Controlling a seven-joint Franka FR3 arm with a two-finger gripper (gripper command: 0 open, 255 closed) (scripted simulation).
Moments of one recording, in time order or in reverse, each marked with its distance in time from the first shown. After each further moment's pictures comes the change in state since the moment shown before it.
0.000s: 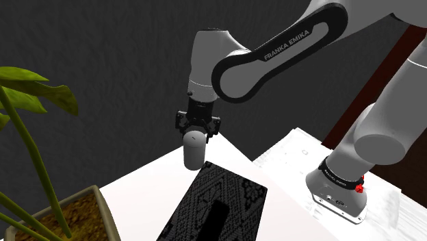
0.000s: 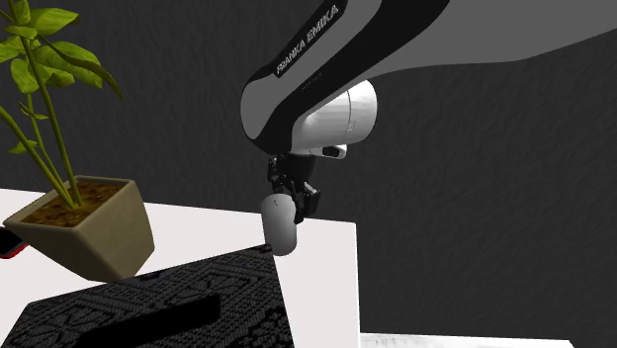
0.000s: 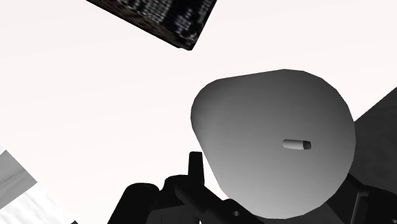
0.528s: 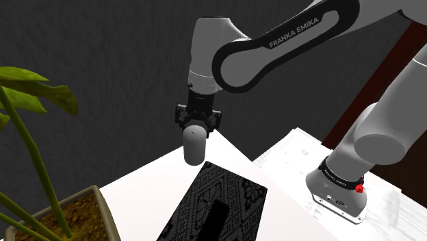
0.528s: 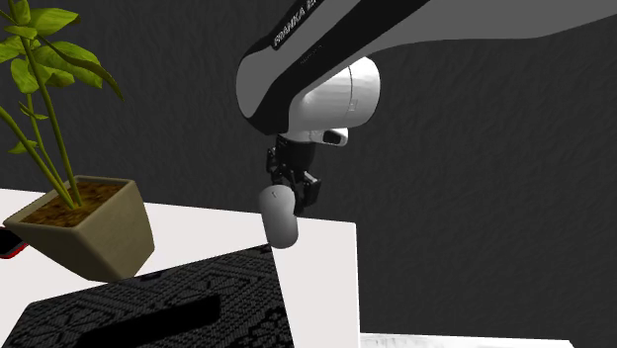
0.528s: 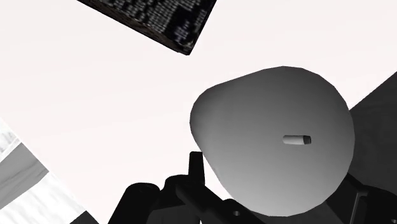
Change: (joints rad) arm -0.004 -0.044 -0.002 0.029 0.023 -0.069 -0.011
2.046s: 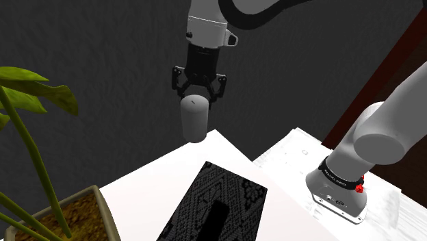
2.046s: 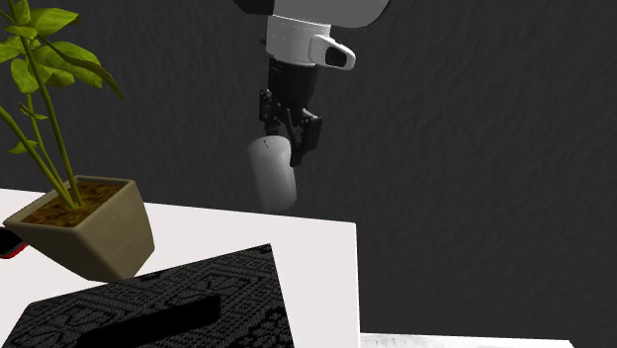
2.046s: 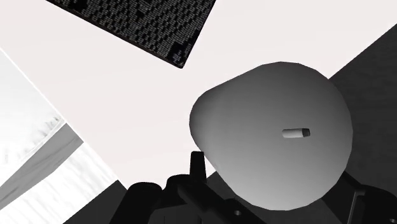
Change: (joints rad) arm -0.011 -0.125 -0.026 0.203 0.038 -0.315 0.004
